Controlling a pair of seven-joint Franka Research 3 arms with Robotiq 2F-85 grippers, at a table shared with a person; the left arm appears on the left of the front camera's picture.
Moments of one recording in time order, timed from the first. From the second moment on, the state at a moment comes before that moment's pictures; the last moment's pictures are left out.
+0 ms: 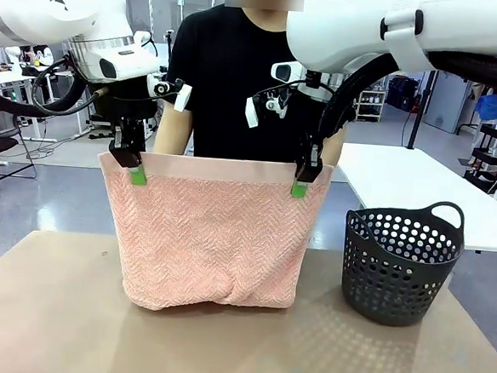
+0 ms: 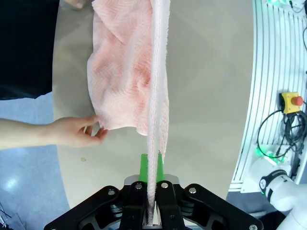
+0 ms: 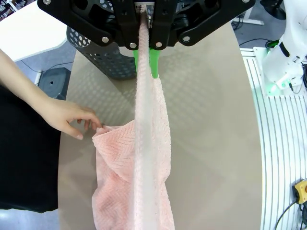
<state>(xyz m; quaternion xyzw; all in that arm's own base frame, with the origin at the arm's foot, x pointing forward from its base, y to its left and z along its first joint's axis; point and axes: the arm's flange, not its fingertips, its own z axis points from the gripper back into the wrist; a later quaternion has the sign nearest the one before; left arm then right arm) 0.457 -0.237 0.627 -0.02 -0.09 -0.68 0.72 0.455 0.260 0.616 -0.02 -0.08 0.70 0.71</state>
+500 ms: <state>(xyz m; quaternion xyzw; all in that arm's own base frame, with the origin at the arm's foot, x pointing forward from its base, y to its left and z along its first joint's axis) 0.457 -0.237 0.627 -0.02 -0.09 -0.68 0.72 0.455 0.260 0.616 -0.02 -0.08 0.70 0.71</state>
